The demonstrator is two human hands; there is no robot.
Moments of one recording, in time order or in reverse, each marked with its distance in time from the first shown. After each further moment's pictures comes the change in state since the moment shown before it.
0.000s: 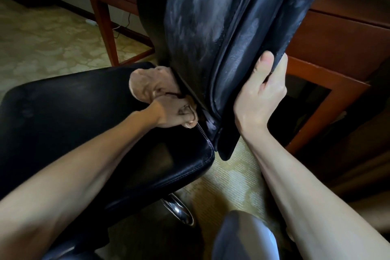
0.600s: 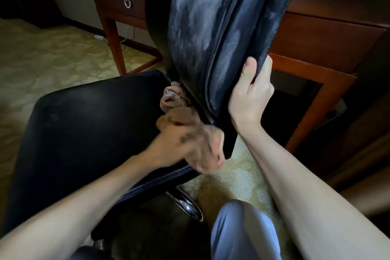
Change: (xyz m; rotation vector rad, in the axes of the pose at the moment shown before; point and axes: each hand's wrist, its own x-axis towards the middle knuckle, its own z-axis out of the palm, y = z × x) left_hand -0.115 0.070 -0.002 -0.692 0.375 0.240; right_hand -0.008 -0.012 -0.012 -0.049 -0.083 -0.039
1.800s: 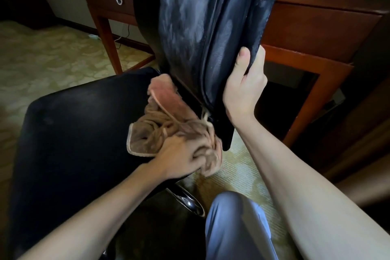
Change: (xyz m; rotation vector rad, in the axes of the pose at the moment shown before) left_hand -0.009 0.002 0.031 0.427 -0.203 -0.002; right_hand 0.004 0.006 0.007 0.006 0.051 -0.017
